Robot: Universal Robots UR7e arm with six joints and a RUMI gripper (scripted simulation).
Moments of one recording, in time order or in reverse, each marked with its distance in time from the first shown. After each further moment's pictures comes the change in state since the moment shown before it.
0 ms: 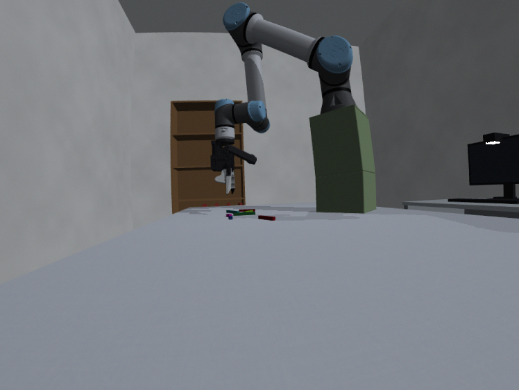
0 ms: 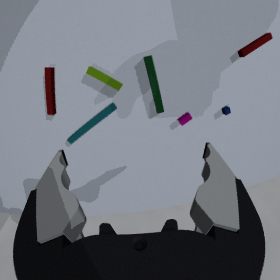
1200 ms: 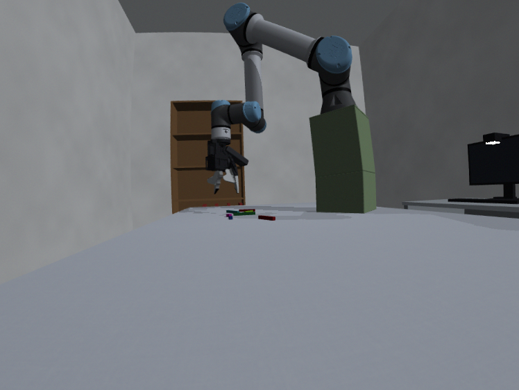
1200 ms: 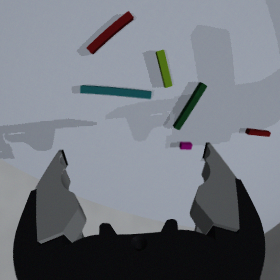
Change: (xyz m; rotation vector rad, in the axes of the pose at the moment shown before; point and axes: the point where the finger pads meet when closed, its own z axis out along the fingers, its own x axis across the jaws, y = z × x) arm -0.022 0.021 -0.002 -0.001 0.004 -0.724
